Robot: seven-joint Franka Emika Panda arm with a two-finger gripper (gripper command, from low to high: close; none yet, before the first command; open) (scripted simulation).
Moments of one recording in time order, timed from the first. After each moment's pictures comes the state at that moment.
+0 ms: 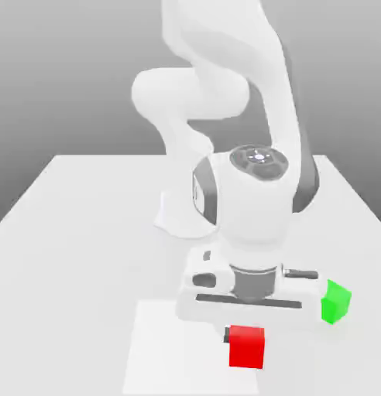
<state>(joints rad) 0.01 0.17 0.17 -2.54 -0.06 2.71 1.15</state>
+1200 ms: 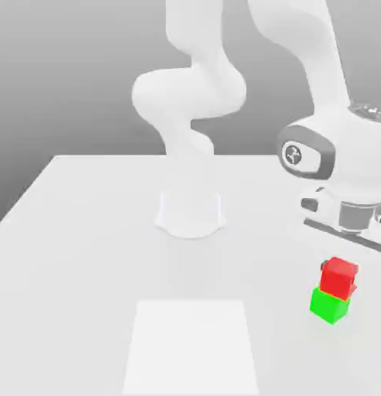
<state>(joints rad) 0.35 0.17 0.30 -2.68 -0.18 2.85 2.32</state>
